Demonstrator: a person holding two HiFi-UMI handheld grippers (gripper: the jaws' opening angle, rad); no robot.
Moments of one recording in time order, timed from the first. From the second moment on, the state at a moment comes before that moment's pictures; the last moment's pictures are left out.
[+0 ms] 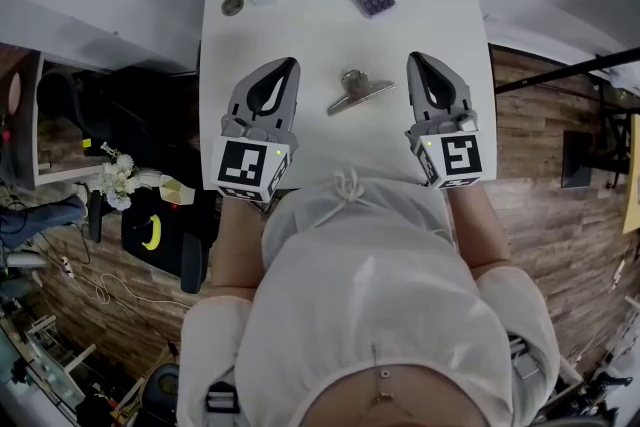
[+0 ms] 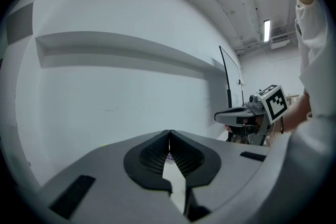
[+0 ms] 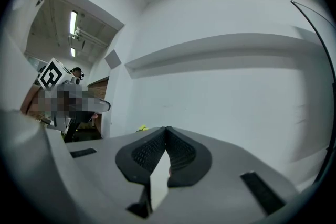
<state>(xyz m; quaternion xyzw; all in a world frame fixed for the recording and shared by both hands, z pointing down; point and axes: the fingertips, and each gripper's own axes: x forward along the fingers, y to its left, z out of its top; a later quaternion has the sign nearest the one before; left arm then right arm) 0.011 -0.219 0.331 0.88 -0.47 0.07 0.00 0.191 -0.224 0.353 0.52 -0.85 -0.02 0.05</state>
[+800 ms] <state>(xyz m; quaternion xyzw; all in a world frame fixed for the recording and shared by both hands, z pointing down) 0.018 -0.206 0.331 0.88 -0.47 0.08 0.00 0.196 -0.215 0.356 0.53 -0.85 -0.01 0.04</state>
